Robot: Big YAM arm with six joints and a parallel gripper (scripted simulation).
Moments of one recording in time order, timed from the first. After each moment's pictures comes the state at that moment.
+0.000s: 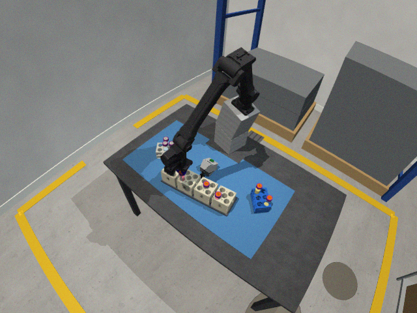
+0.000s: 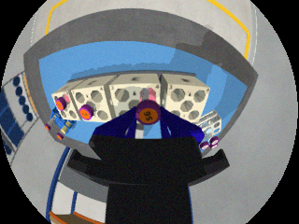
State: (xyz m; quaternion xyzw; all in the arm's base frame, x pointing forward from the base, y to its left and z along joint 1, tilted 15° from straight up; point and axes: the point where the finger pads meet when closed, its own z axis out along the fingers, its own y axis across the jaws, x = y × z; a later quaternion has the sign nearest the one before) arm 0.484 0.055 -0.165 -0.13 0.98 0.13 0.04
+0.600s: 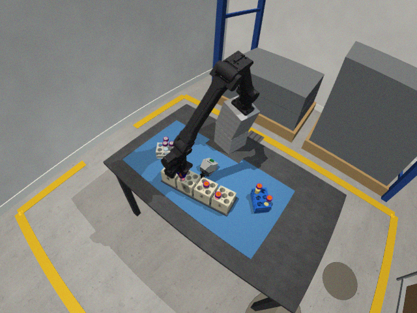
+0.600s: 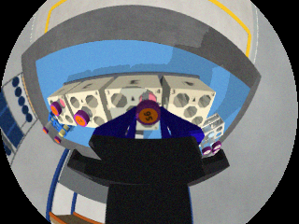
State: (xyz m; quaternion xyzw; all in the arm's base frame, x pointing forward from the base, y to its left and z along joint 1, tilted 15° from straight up) arm 0.484 0.060 -0.186 -0.13 0.98 0.13 0.03
